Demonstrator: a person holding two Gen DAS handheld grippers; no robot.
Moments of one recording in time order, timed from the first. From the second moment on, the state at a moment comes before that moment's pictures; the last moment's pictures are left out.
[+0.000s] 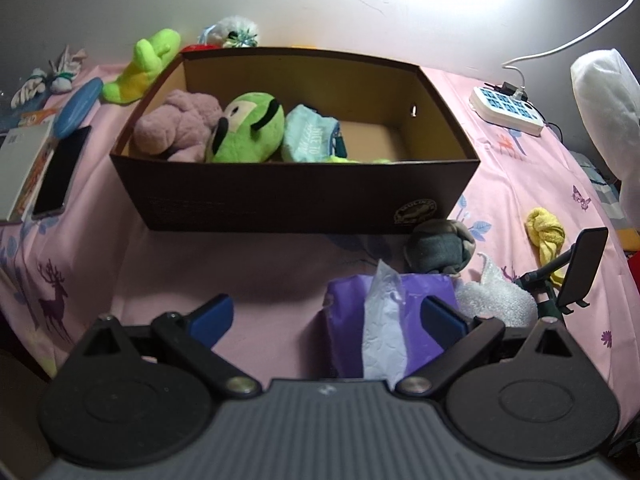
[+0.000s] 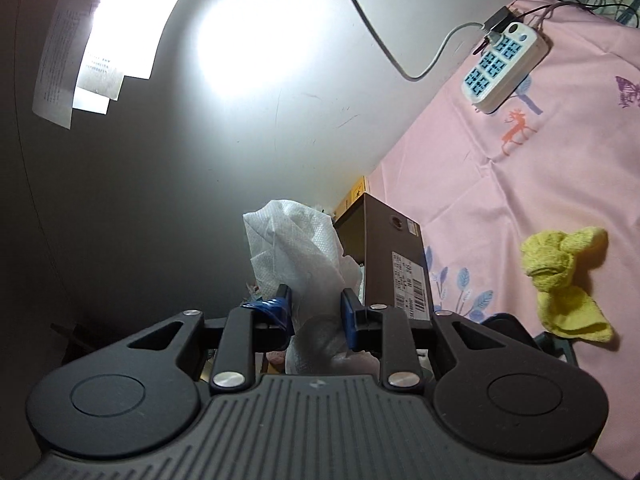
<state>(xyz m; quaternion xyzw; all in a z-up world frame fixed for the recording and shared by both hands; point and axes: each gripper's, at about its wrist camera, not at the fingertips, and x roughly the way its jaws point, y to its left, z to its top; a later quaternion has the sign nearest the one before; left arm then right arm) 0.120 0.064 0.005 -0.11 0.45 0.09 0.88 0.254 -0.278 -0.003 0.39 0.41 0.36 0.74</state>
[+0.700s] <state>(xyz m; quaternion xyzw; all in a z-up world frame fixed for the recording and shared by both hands) 0.101 0.110 0.005 -0.12 0.46 0.17 0.87 0.351 -0.087 -0.019 0.16 0.48 0.33 0.80</state>
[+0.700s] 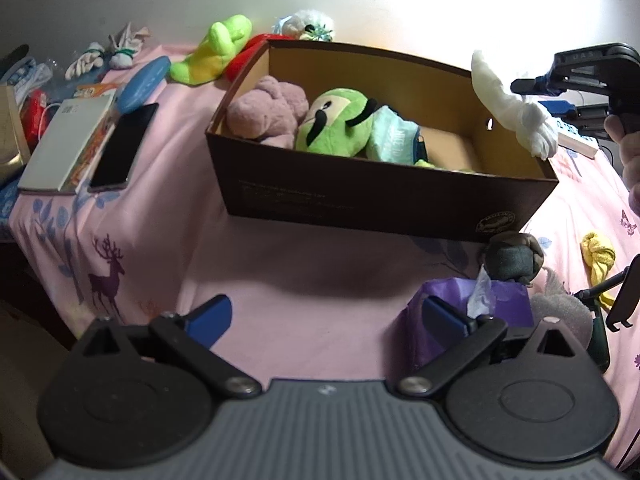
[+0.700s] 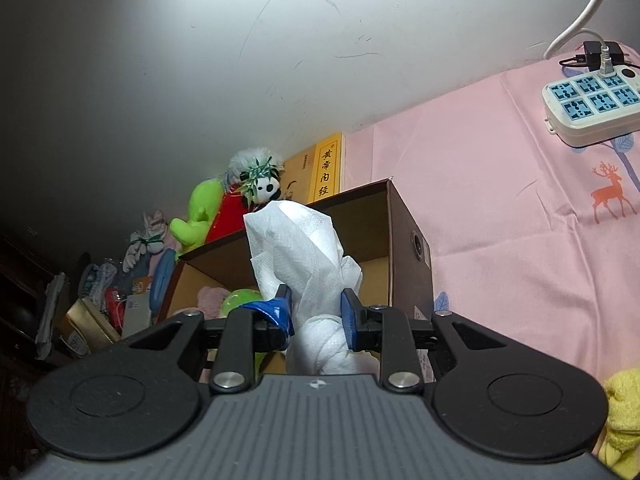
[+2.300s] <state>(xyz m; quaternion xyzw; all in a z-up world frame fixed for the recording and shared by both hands) 0.109 0.118 -0.010 -0.11 0.48 0.19 0.85 0.332 -0.086 -0.020 0.20 0.46 0.31 0.81</state>
